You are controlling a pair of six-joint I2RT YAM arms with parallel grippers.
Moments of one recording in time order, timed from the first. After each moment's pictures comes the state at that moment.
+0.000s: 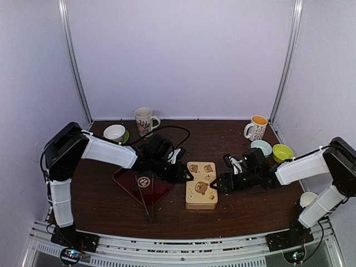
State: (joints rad) left arm -0.85 2.01 1.20 0.02 0.45 -0.67; right arm 0.59 1.51 0.53 0.23 -0.44 0.50
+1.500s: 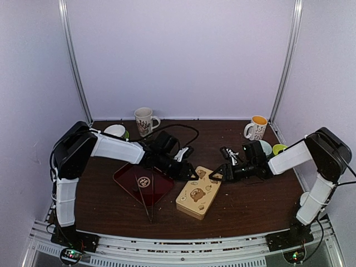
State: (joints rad) left arm -0.85 2.10 1.35 -0.07 0.57 -0.54; right arm 0.46 1.71 0.66 0.34 -0.74 0.44
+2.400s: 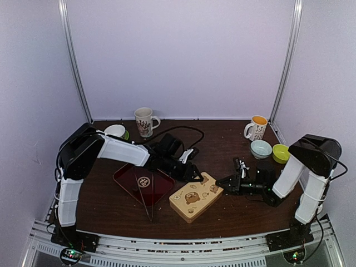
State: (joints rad) left arm -0.87 2.17 1.39 -0.01 0.58 -0.52; right arm 0.50 1.83 0.27 1.21 -0.65 0.88
